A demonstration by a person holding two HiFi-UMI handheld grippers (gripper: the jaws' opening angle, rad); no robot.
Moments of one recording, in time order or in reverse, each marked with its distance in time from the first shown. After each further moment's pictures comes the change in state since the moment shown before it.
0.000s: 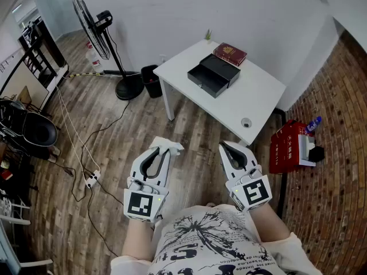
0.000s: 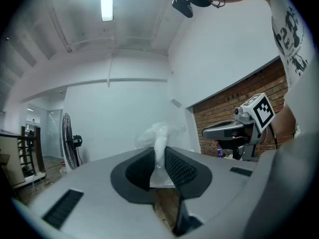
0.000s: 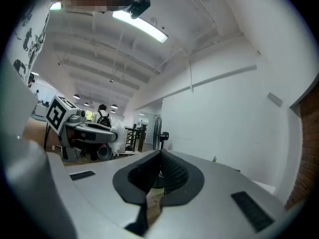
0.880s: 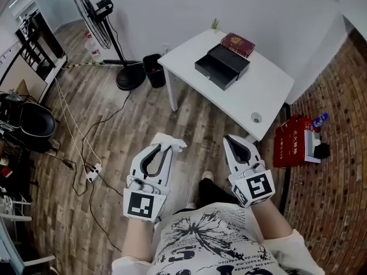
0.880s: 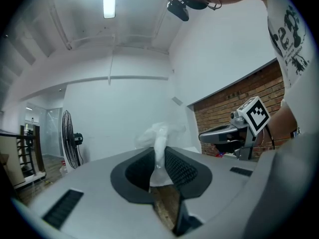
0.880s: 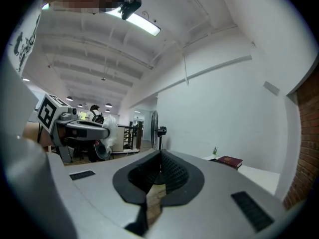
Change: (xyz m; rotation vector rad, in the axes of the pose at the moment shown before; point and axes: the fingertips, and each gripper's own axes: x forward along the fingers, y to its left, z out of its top) left arm 0.006 0.044 -0.022 -0.014 0.019 0.002; right arm 0.055 0.005 -0.033 0.081 0.054 -0.034
